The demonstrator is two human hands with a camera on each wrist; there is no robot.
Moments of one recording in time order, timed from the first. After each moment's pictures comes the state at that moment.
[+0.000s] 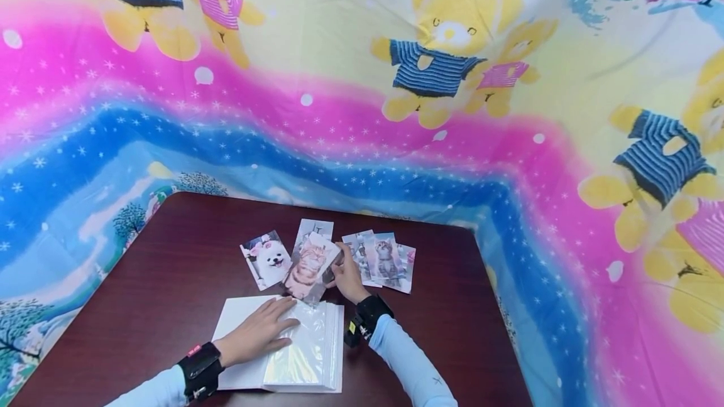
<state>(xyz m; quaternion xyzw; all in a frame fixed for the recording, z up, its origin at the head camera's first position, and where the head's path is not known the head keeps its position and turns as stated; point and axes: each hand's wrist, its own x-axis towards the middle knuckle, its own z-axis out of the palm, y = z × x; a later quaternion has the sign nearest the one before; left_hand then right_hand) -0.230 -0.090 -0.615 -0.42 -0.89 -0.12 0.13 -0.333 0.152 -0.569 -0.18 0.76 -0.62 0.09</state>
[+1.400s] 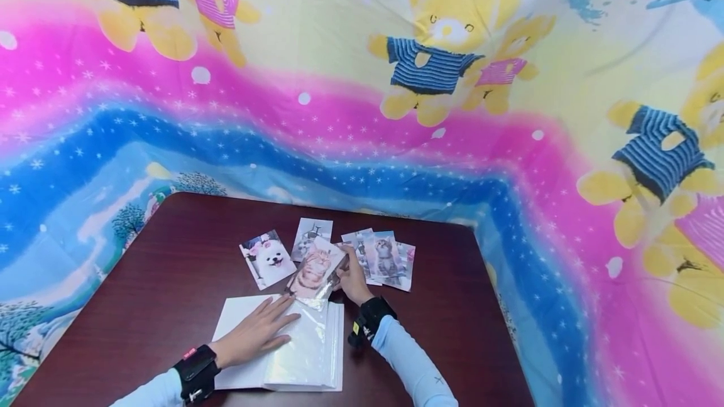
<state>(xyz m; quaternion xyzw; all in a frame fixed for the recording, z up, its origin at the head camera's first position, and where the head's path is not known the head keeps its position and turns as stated) -0.224 -0.096 -0.612 -0.40 -0.90 -0.16 0.09 -0.337 0.170 -0.590 -0.15 0.76 -0.62 0.11</state>
